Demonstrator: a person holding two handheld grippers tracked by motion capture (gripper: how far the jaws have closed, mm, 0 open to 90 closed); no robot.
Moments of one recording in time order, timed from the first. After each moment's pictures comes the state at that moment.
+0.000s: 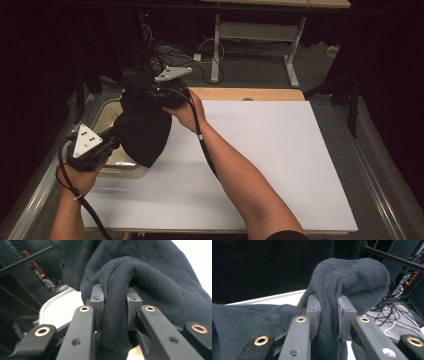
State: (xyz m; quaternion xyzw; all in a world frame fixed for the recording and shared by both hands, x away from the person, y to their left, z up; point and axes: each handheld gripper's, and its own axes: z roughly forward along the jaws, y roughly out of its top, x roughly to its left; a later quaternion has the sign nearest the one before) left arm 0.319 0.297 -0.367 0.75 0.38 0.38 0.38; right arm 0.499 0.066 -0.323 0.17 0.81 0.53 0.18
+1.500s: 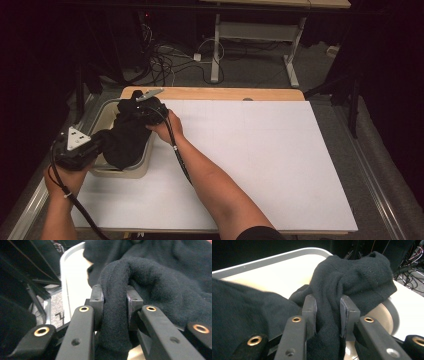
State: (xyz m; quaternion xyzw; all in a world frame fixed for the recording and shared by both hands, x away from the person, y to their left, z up) left arm 0.339 0.339 -0.402 0.75 0.47 0.35 0.30; right arm 0.523 0.137 -0.418 0.23 0.84 0.46 0.13
